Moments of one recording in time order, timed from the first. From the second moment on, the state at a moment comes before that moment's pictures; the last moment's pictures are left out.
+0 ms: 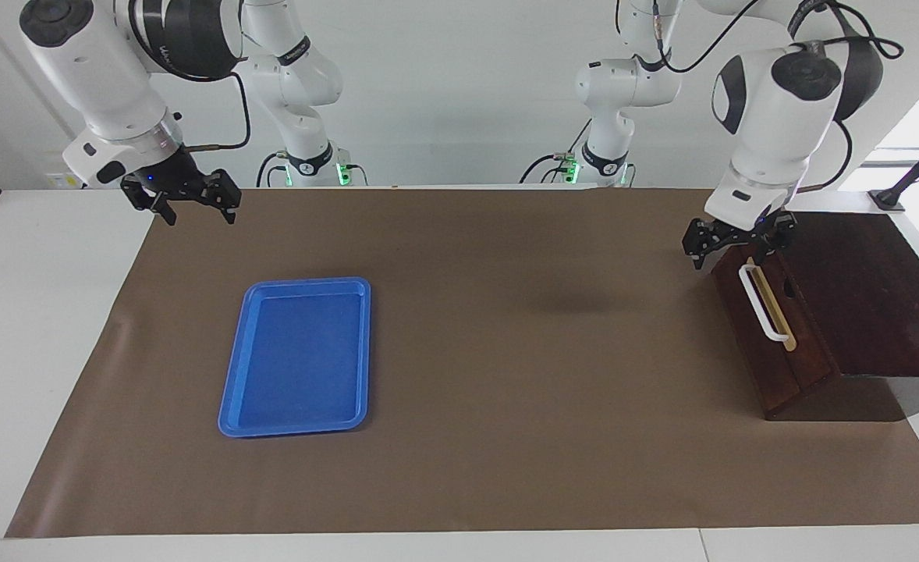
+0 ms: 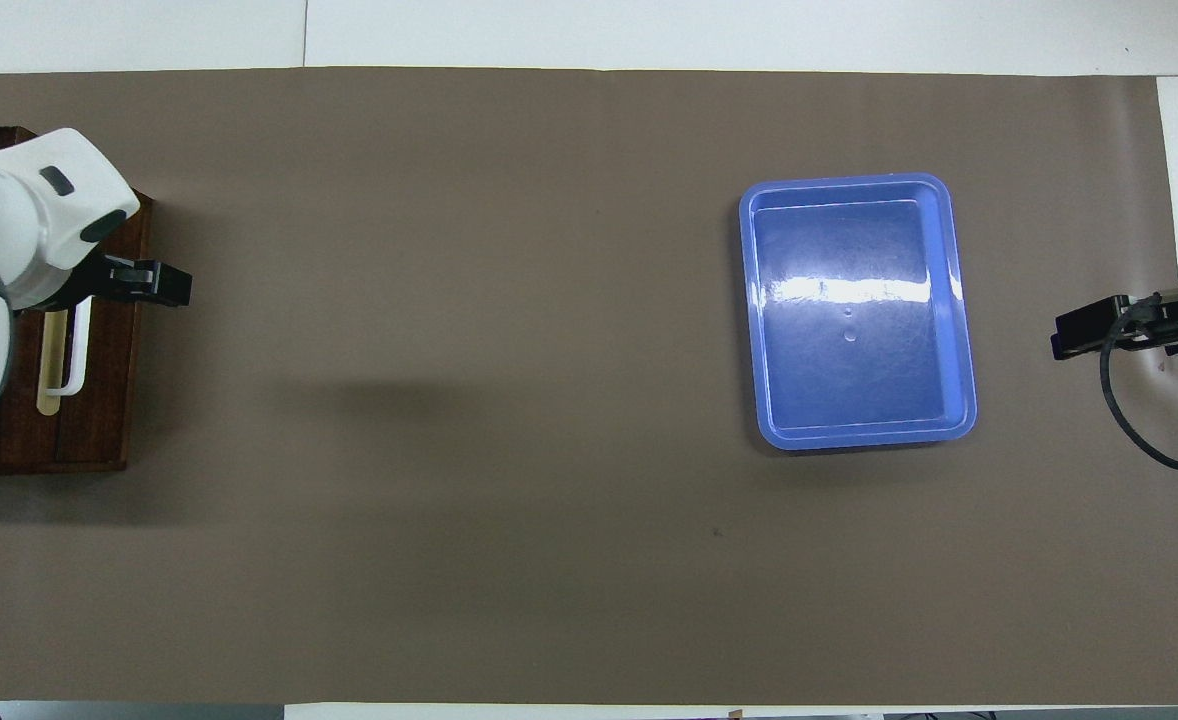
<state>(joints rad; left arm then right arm) -0.08 0.04 -0.07 -1.82 0.24 1.90 -0.04 -0.09 -0.04 0.05 -1.71 -0.02 1.57 -0.06</state>
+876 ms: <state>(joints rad) 0.01 0.10 -0.05 -2.04 0.45 2.19 -0.03 -0.09 -0.12 0.06 -1.88 0.12 1.55 -0.30</state>
